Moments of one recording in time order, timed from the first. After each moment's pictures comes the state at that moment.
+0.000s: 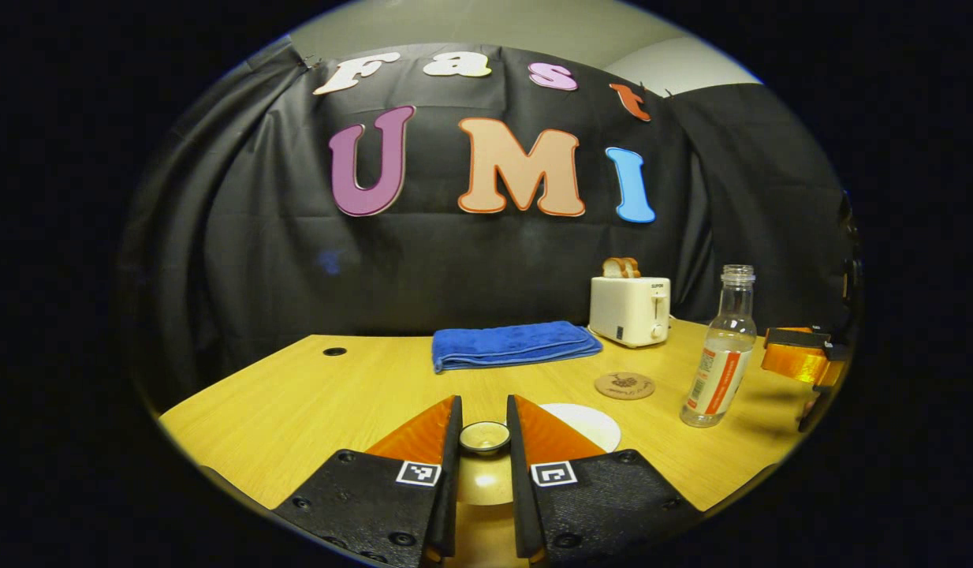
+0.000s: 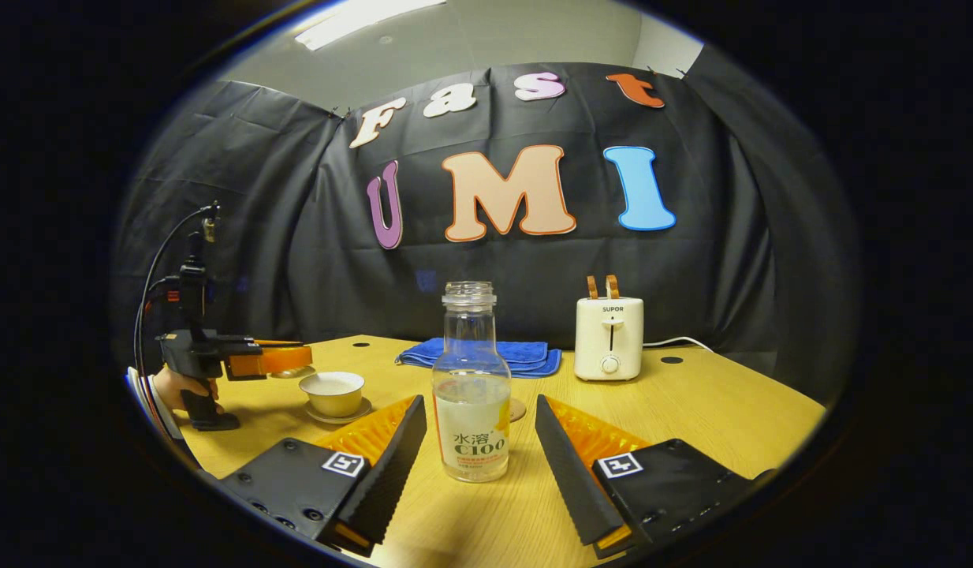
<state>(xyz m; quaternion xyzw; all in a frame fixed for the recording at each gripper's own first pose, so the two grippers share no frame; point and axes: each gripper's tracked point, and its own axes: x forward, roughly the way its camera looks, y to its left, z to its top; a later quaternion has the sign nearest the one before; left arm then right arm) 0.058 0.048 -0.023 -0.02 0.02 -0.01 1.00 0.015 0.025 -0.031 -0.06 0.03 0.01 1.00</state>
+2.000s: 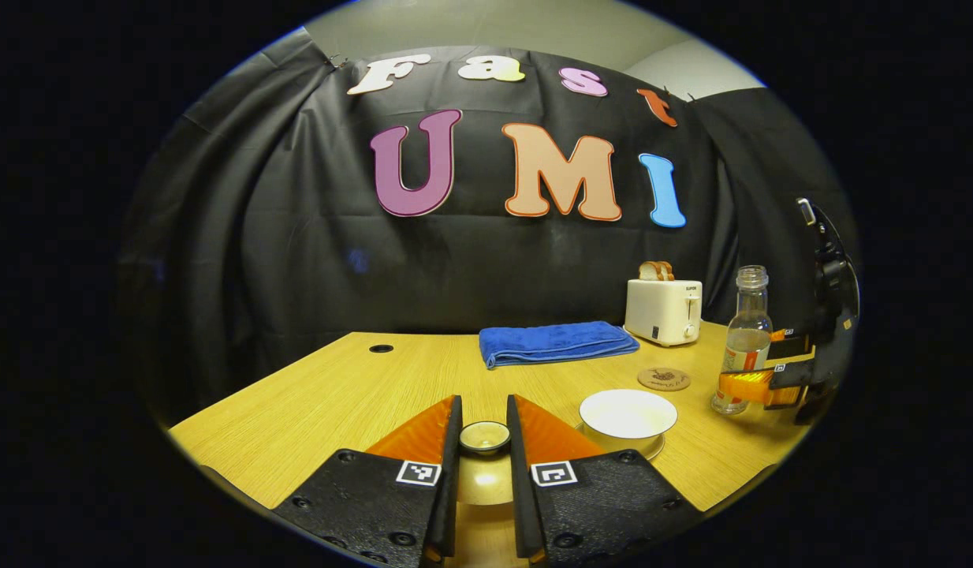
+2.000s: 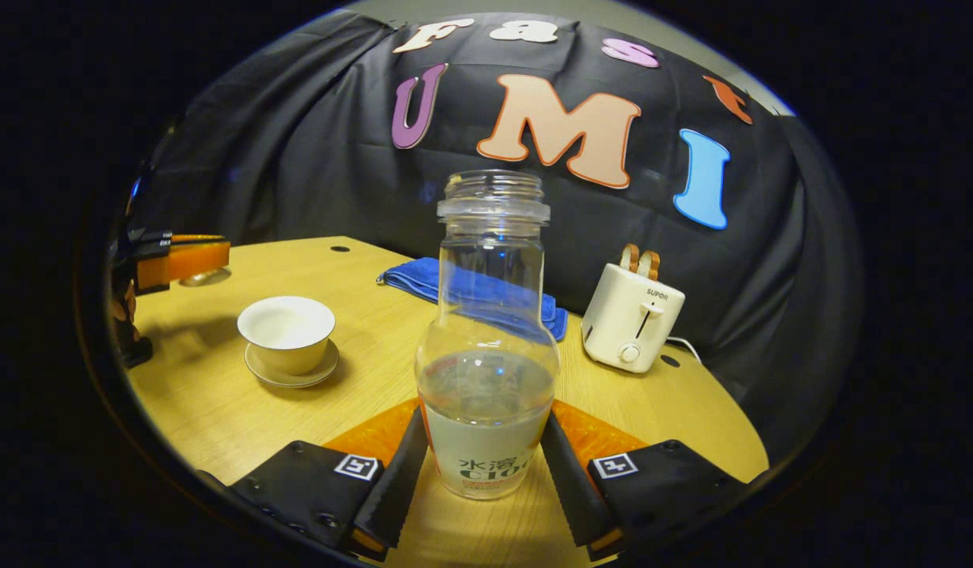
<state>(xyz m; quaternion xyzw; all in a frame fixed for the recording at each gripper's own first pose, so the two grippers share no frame) 0.036 0.098 -0.025 -0.02 0.02 0.03 1.00 0.084 0.055 -0.082 -0.25 0.17 -0.04 0.95</state>
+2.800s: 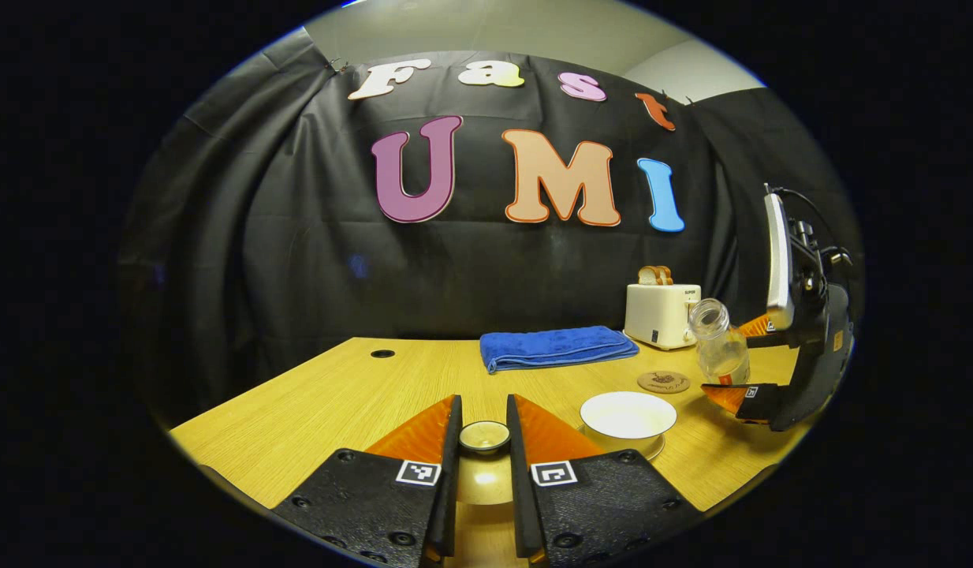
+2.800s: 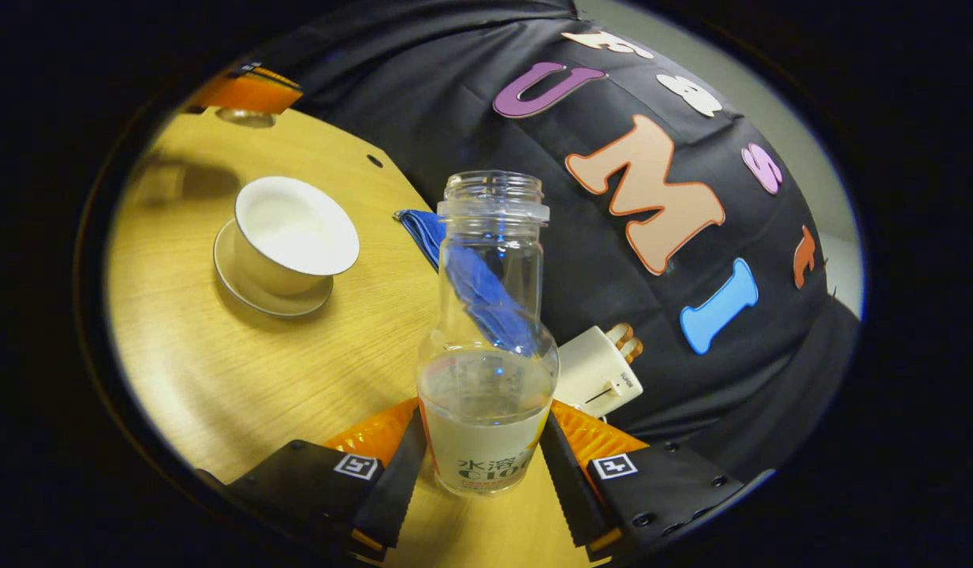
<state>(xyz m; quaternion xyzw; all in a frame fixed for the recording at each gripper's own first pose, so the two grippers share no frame) 0.034 0.101 -0.023 -0.02 0.00 0.03 1.00 0.106 0.070 -0.080 -0.53 0.17 -0.05 0.83</state>
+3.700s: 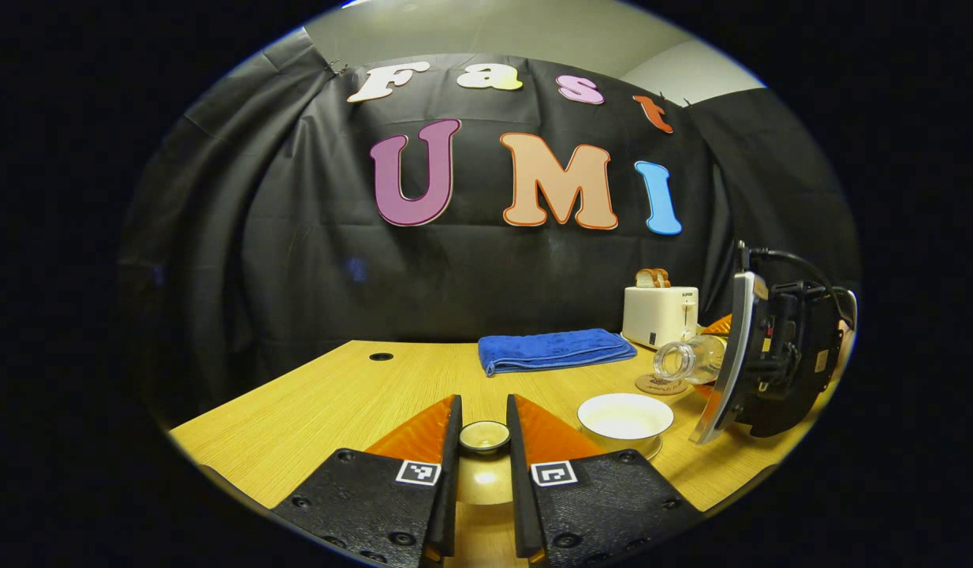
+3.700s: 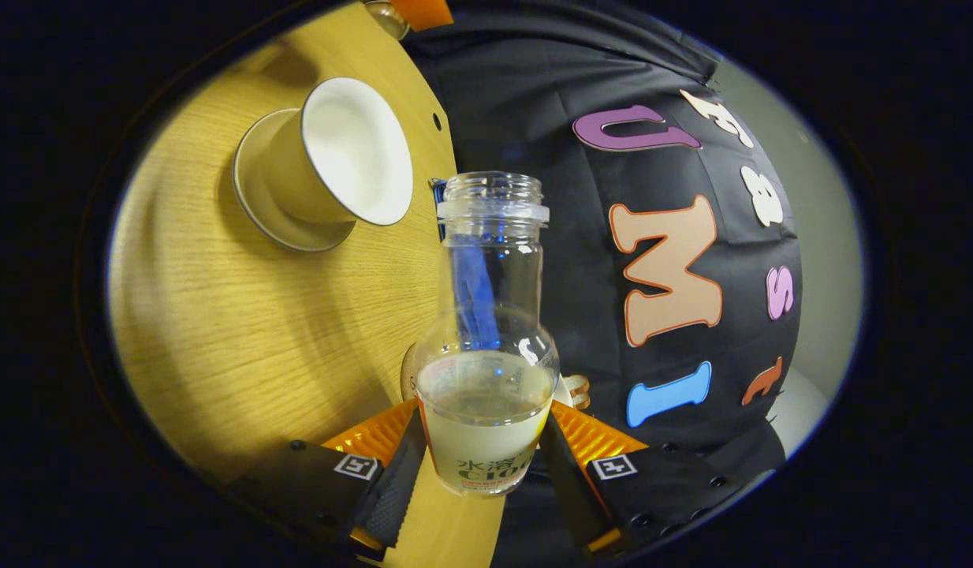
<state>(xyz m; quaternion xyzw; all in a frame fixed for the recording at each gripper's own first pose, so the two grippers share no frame) 0.033 0.100 -0.021 -0.02 0.00 0.02 1.00 0.121 0.077 -0.075 -0.70 0.14 -0.04 0.70</state>
